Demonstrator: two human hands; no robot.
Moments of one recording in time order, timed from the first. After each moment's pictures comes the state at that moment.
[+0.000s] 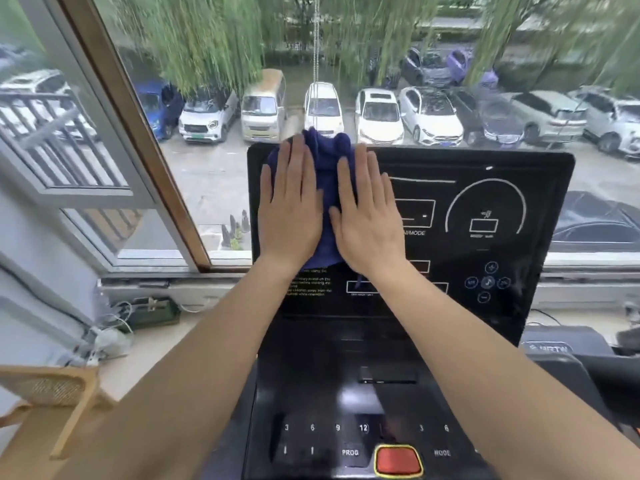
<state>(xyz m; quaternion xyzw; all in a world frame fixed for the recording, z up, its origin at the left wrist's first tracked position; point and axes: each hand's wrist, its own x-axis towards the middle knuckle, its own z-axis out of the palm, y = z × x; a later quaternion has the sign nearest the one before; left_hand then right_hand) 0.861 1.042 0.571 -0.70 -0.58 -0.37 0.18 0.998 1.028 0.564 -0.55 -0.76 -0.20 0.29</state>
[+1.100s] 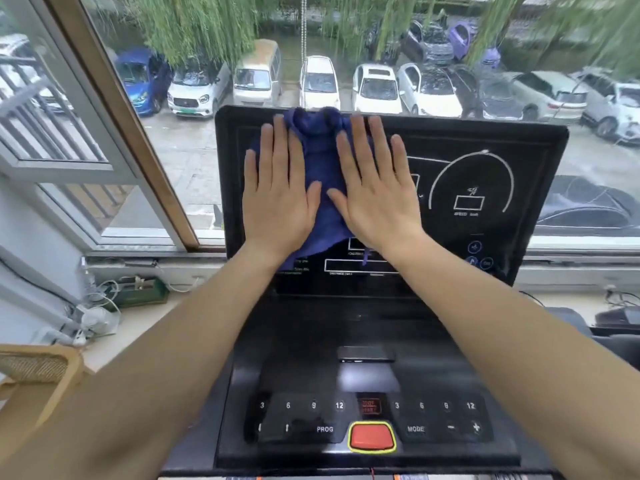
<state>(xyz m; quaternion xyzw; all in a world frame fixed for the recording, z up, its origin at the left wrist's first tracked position) 0.881 1.032 0.550 -0.71 -0.61 -0.28 0.22 1.049 1.036 0.566 -0.52 -0.77 -0.33 0.17</state>
